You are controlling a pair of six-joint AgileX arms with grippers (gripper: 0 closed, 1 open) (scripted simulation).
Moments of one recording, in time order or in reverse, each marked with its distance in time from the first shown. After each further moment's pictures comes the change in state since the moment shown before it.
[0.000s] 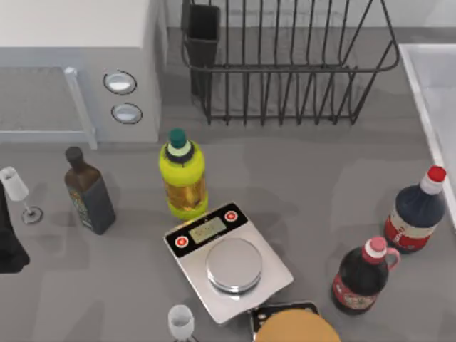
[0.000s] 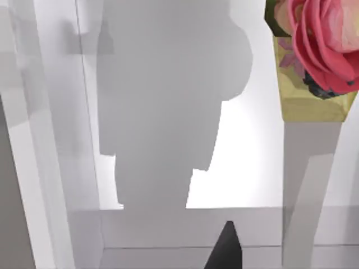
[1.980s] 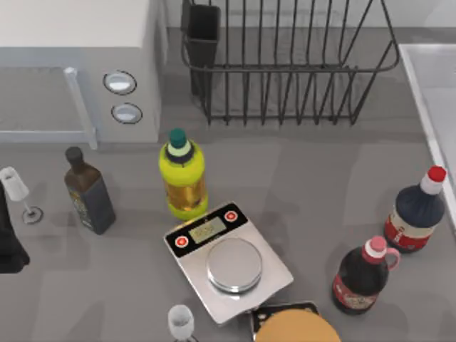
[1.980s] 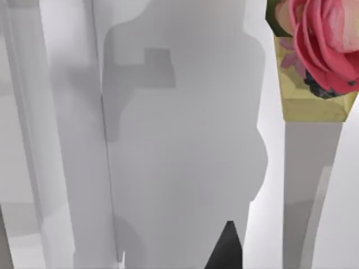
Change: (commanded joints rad) left arm 0.000 0.000 0.000 0.000 0.000 0.000; right arm 0.071 0.093 -0.119 0.248 0.009 0.077
